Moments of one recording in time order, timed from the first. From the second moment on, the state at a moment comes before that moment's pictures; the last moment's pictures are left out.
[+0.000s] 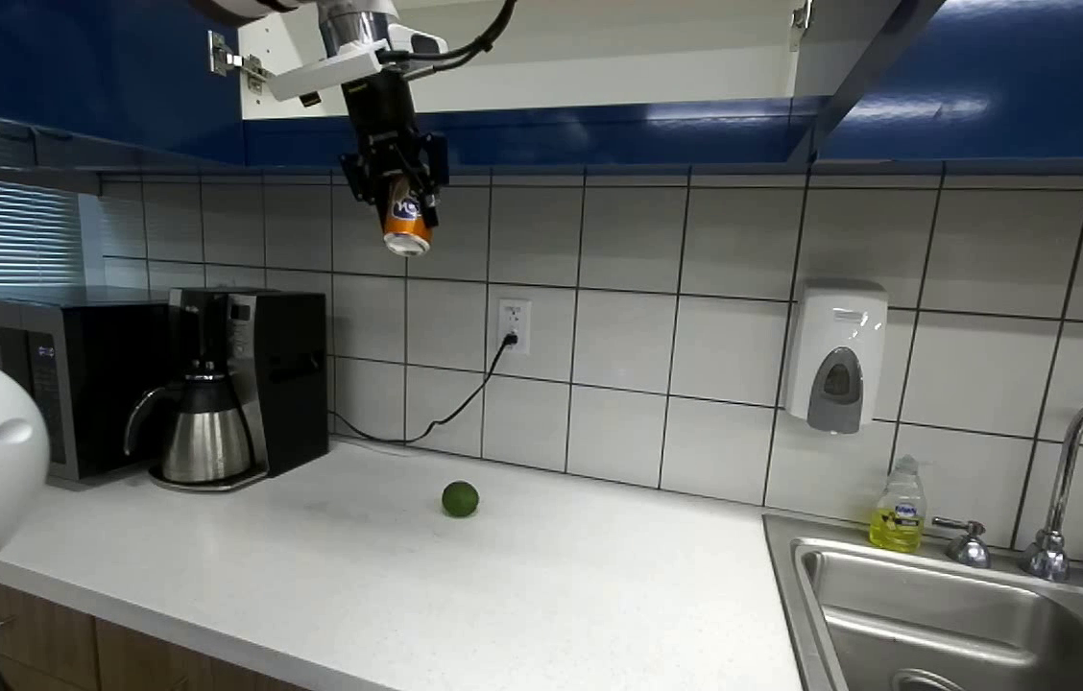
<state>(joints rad) 0.06 -0.37 0.00 -2.03 -0.20 1.89 0.13</state>
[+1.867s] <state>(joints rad) -0.04 0.10 -0.06 -2.27 -0.21 2.43 0.13</state>
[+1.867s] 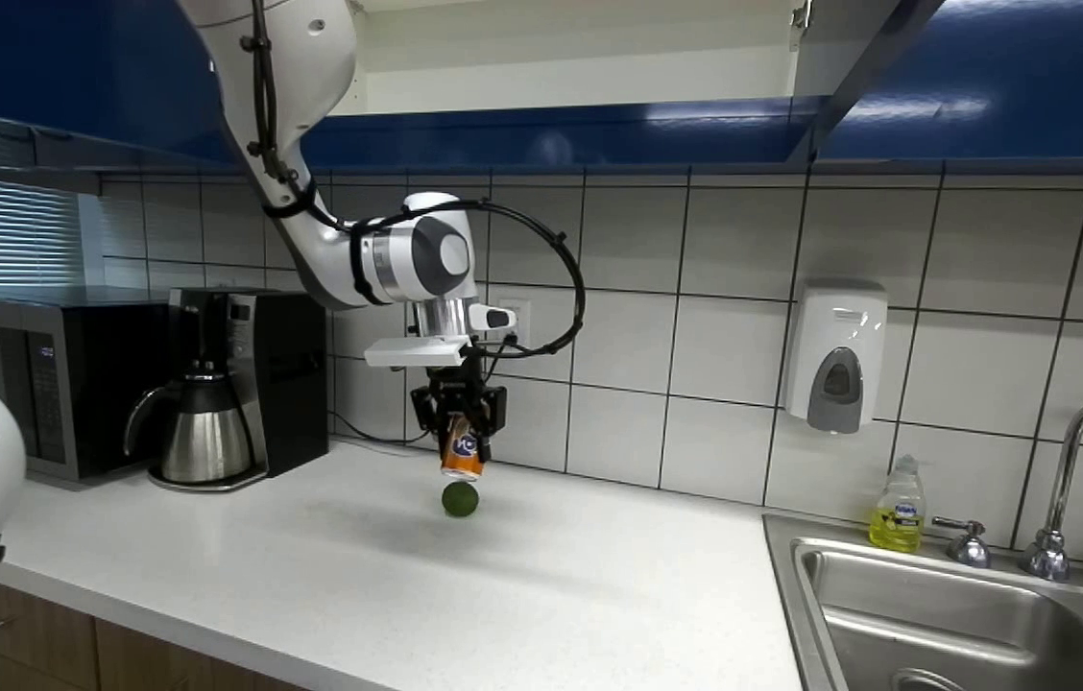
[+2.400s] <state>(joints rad) -0.04 0.12 -0.07 -2.26 -0.22 2.44 0.13</state>
